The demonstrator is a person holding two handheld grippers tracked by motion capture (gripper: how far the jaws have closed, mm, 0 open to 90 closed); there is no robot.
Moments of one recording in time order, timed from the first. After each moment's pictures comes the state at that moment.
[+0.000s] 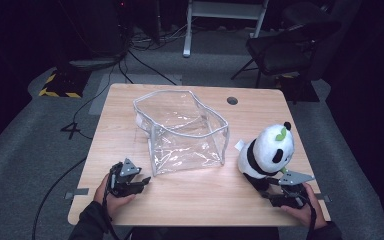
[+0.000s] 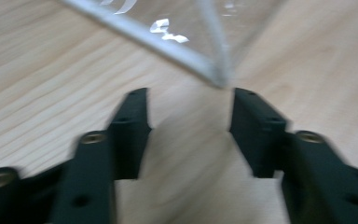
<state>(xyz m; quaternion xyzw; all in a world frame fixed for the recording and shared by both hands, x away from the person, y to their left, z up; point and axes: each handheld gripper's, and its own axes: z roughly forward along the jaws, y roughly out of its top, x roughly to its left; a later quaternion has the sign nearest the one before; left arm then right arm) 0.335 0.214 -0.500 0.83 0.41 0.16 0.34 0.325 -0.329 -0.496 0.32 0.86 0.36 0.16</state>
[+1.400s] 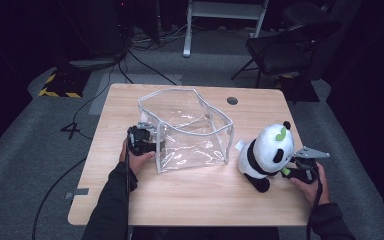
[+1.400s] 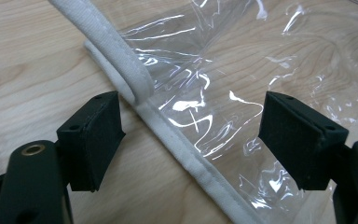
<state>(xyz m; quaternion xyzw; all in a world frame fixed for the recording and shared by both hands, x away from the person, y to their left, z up) 0.470 0.173 -0.501 0.77 0.50 0.12 0.38 0.397 -0.375 -0.491 0.42 0.80 0.37 0.21</state>
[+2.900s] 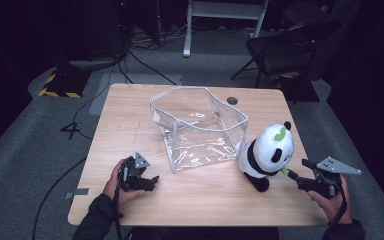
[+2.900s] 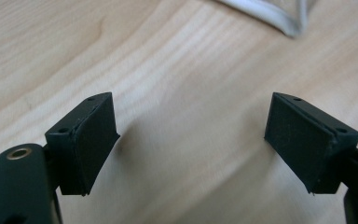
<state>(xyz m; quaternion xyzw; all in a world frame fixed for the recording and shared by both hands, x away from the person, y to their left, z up) 0.343 0.182 -0.499 0.85 0.40 0.17 0.30 0.328 -0.394 -0.446 0.42 0.77 0.42 0.25</state>
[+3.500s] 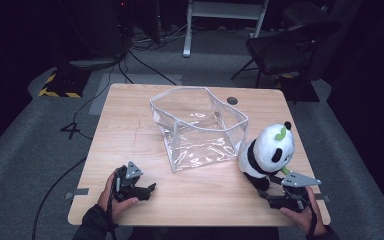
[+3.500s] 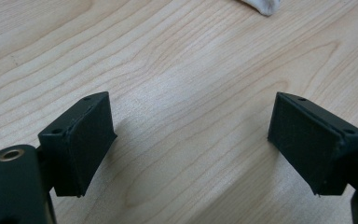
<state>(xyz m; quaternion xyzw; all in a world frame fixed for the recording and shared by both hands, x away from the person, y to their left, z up) 0.327 0.193 -0.508 0.83 0.41 0.16 0.33 0.311 -0.313 -0.483 0.35 0.83 0.39 0.18</state>
